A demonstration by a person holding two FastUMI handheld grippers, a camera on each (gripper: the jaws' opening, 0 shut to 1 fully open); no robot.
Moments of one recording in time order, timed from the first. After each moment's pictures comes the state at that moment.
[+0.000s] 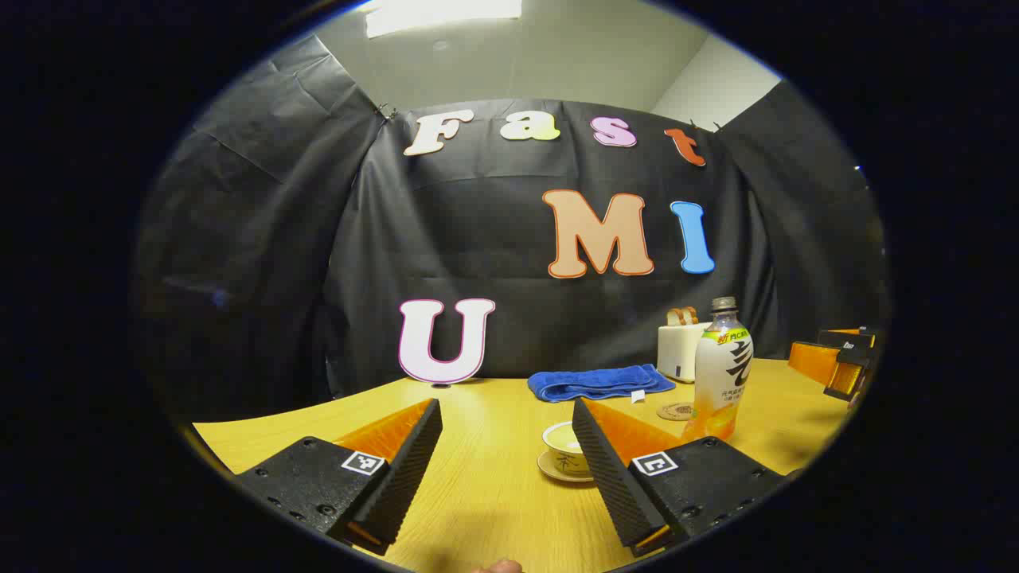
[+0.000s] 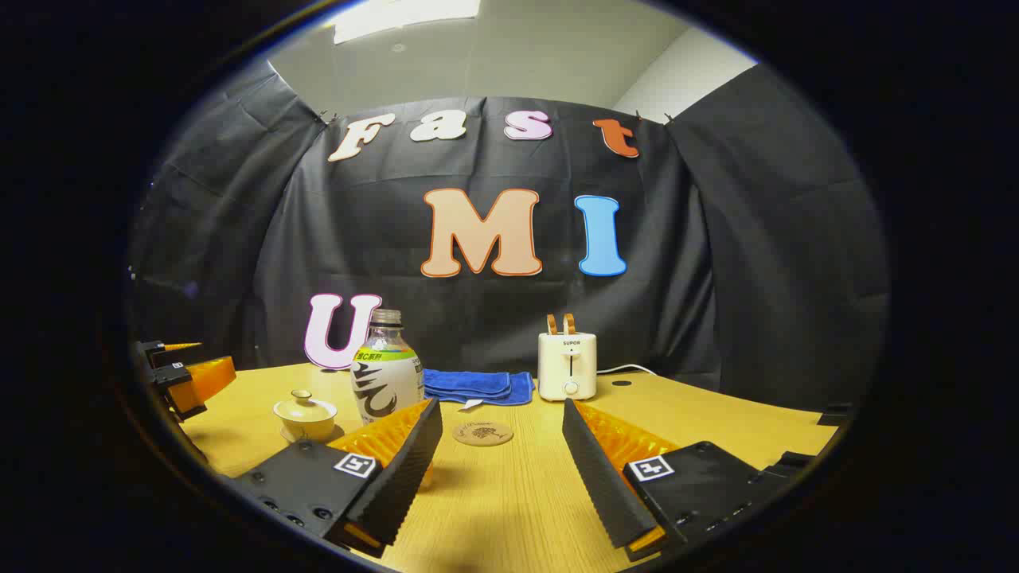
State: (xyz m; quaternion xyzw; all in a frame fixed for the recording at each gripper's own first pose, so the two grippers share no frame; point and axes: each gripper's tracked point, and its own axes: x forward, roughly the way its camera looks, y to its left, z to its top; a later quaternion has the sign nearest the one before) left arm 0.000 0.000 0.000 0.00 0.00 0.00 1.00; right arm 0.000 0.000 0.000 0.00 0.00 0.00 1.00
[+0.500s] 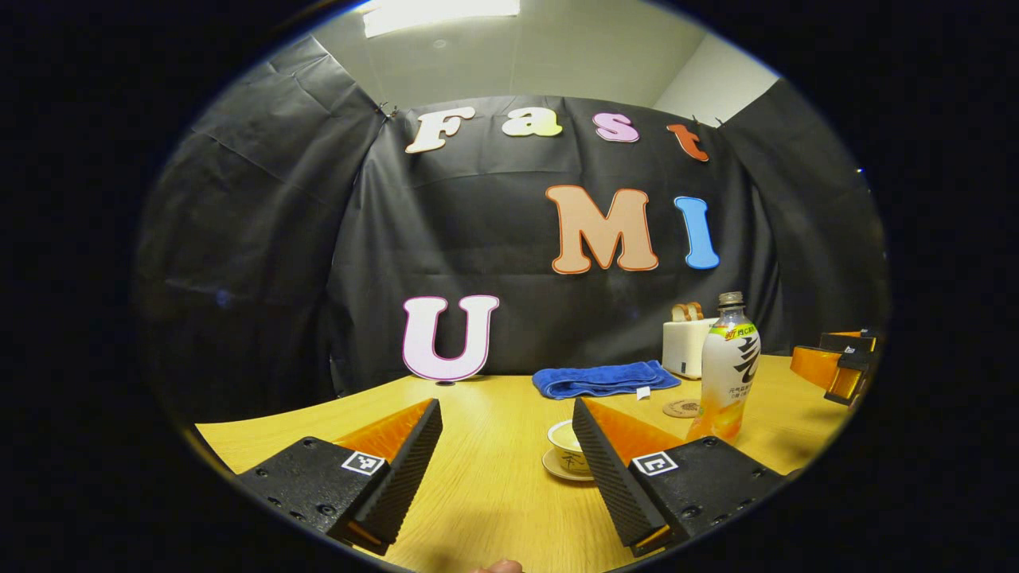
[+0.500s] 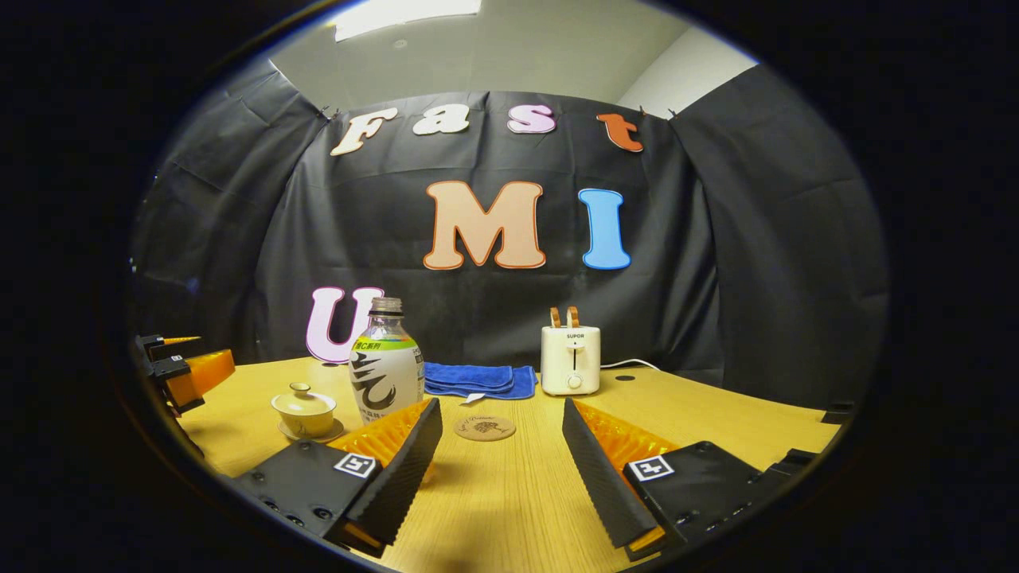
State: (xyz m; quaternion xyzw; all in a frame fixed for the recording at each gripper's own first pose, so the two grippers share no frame) left arm 0.000 0.000 -0.001 0.01 0.00 0.00 1.00; right arm 0.004 0.004 -0.007 0.00 0.01 0.01 1.00
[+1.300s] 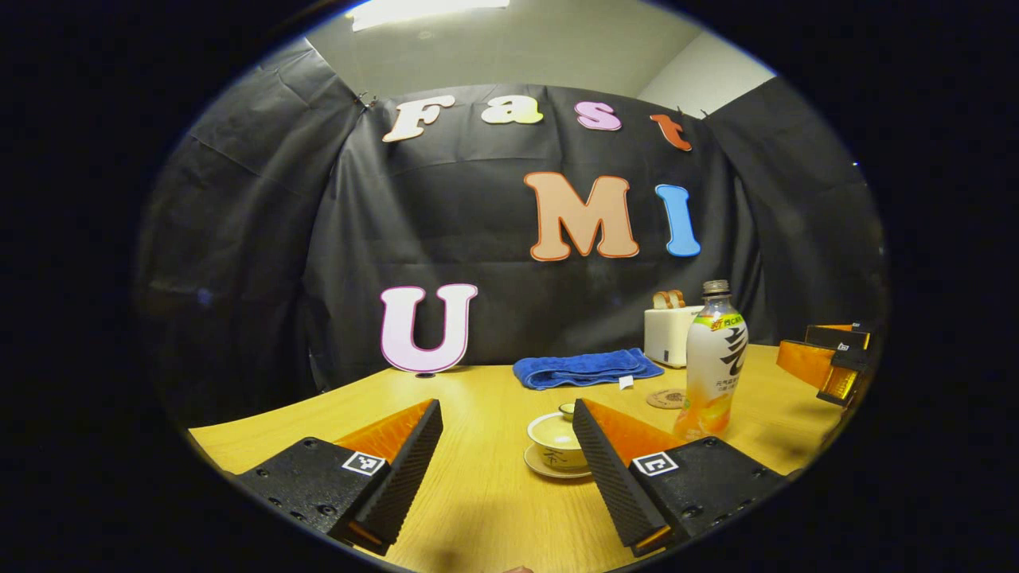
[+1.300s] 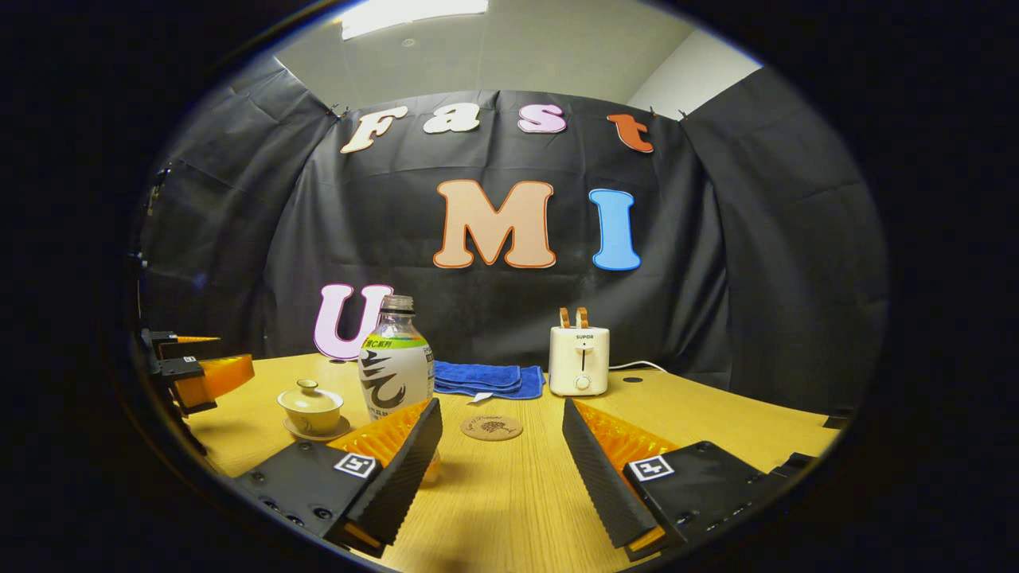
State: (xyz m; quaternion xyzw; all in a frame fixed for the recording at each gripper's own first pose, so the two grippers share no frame) left arm 0.013 -0.027 -0.009 0.02 0.03 -0.05 1.00; right arm 0.006 0.008 -0.008 -0.01 0.01 0.03 1.00
